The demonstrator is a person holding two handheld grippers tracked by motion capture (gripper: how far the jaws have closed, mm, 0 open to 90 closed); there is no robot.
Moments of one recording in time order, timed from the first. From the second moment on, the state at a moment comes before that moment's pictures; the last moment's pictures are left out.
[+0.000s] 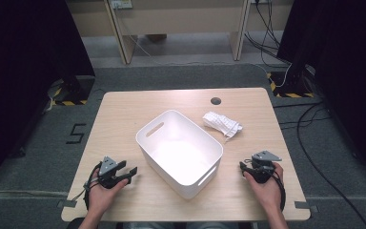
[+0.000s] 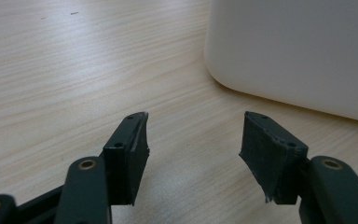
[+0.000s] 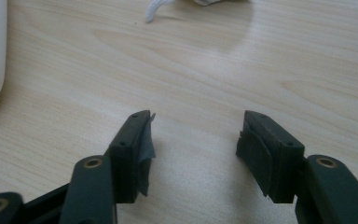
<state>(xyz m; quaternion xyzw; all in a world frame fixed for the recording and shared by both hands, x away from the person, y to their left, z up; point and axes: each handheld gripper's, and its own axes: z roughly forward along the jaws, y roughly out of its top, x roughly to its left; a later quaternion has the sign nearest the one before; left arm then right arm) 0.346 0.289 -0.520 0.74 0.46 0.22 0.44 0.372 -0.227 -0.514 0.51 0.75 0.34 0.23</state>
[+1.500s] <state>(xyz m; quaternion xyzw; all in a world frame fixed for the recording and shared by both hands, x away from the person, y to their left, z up) 0.429 0.260 -0.493 0.75 0.41 0.24 0.46 0.323 -0.143 -0.458 0.38 0.81 0.40 0.20</state>
